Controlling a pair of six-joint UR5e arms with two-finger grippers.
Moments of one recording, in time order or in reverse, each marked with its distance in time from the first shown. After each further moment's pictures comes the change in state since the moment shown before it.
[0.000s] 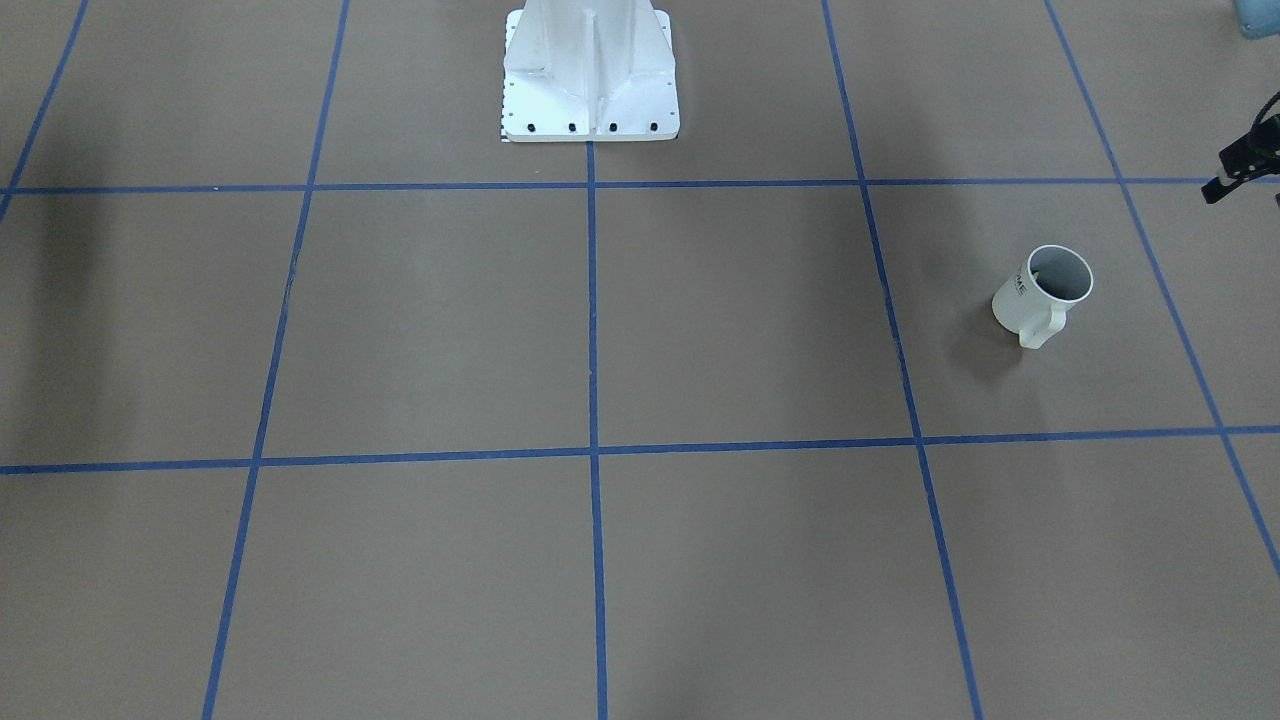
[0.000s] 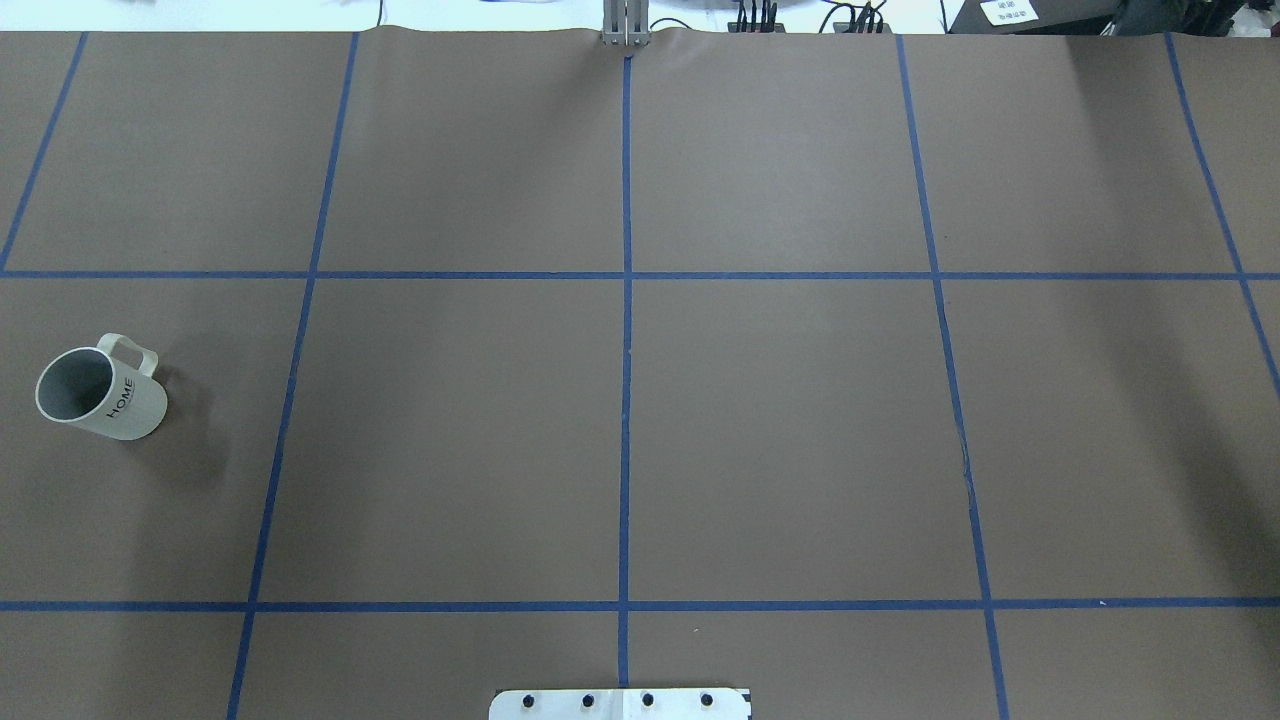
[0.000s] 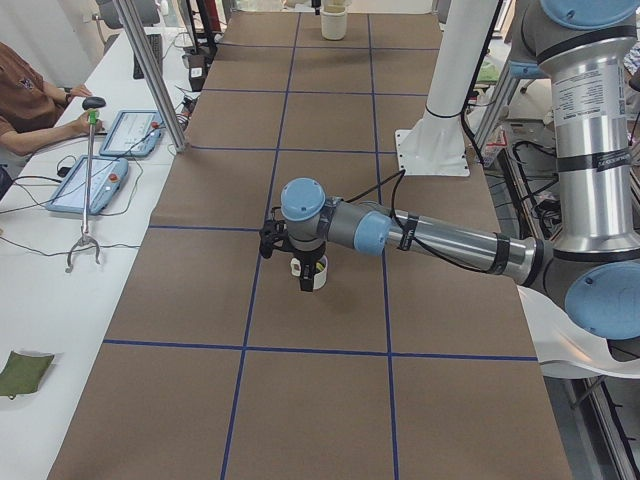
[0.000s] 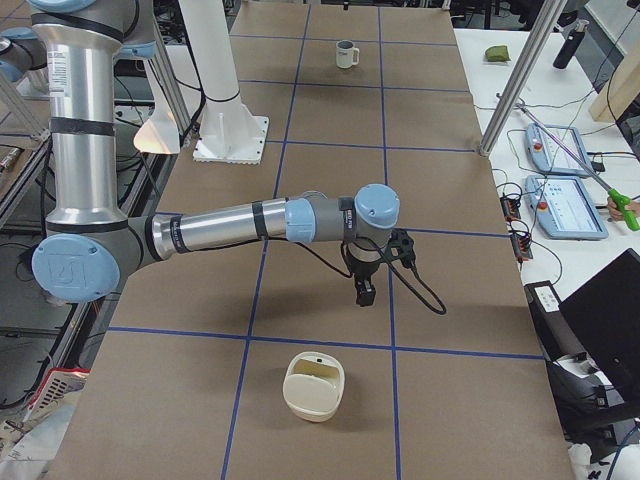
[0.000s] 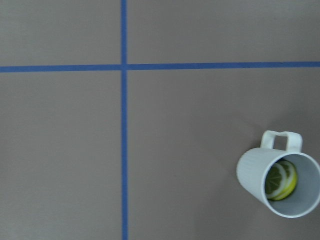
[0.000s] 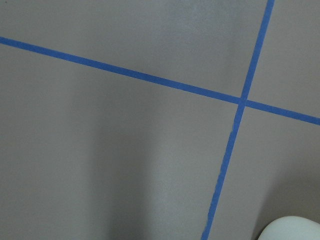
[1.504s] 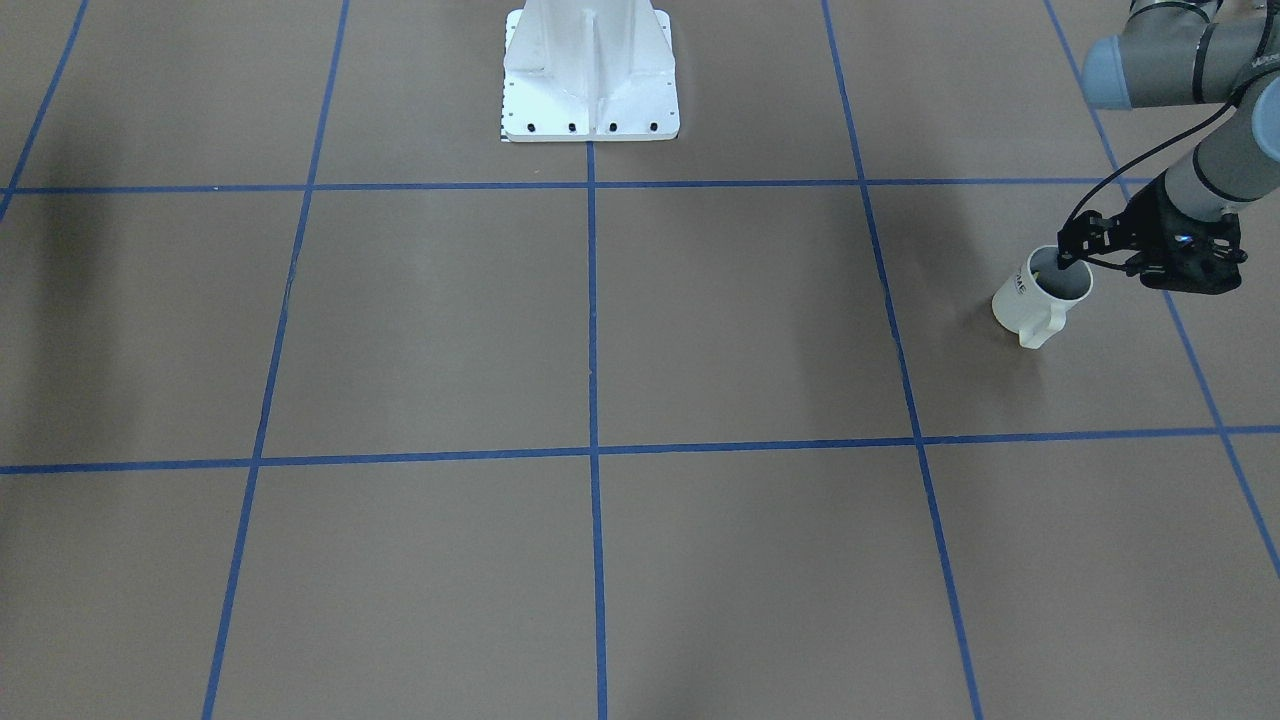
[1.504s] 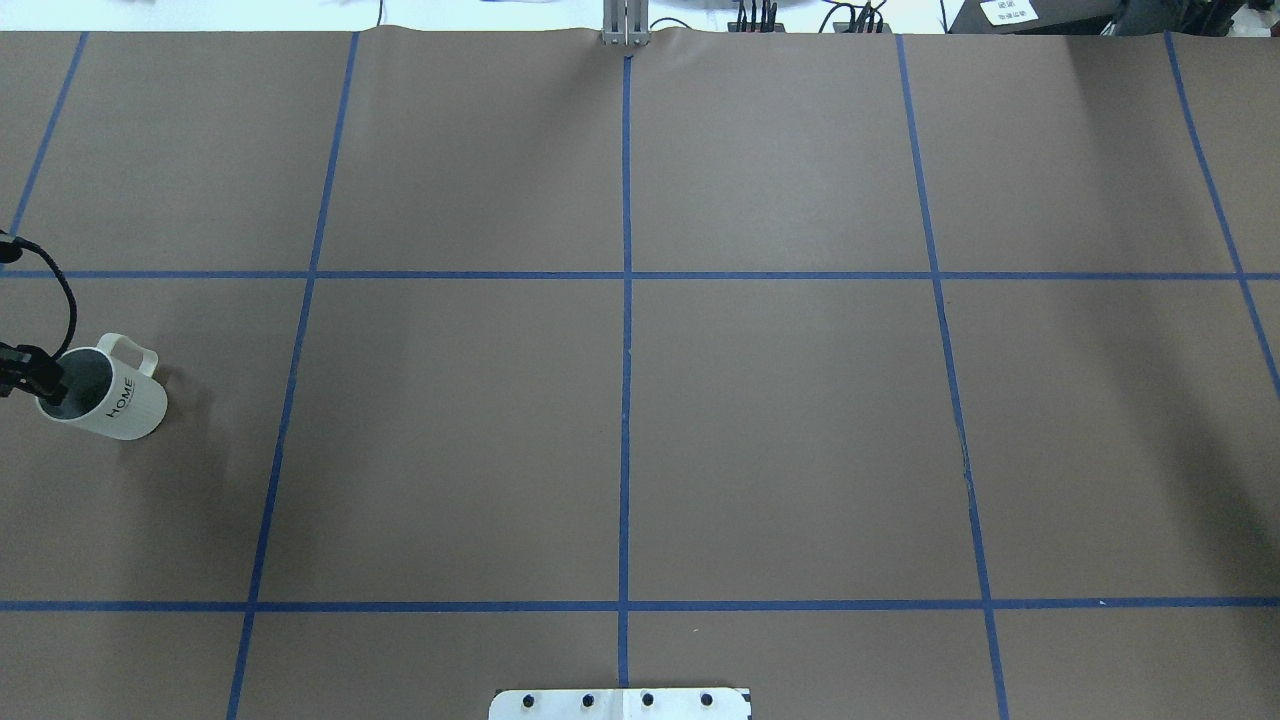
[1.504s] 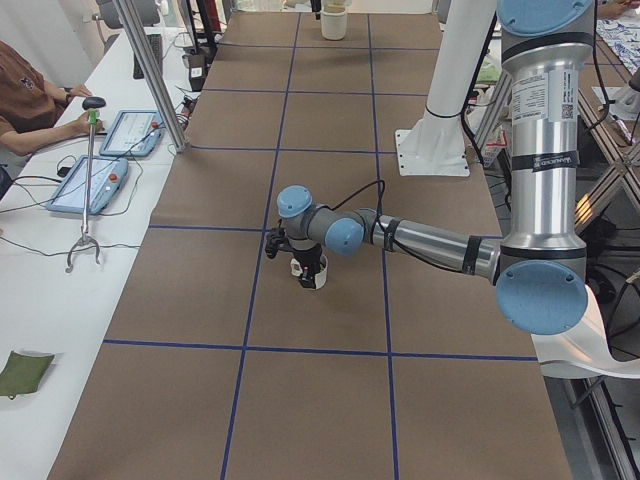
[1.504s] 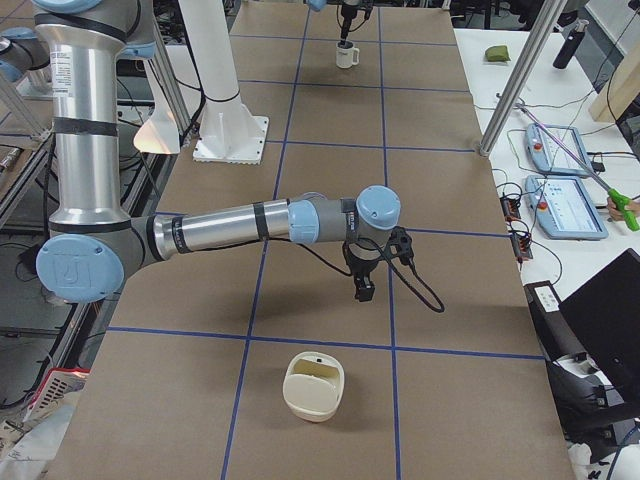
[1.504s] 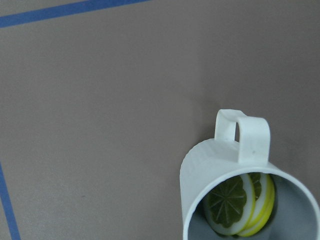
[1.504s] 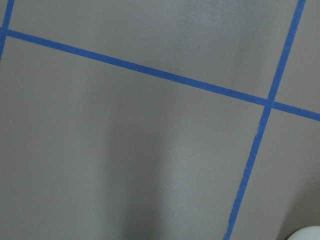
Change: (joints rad) left arm 0.251 -0.094 0.146 -0.066 0.169 -0.098; right arm -0.033 0.004 -0.008 0.014 0.036 0.007
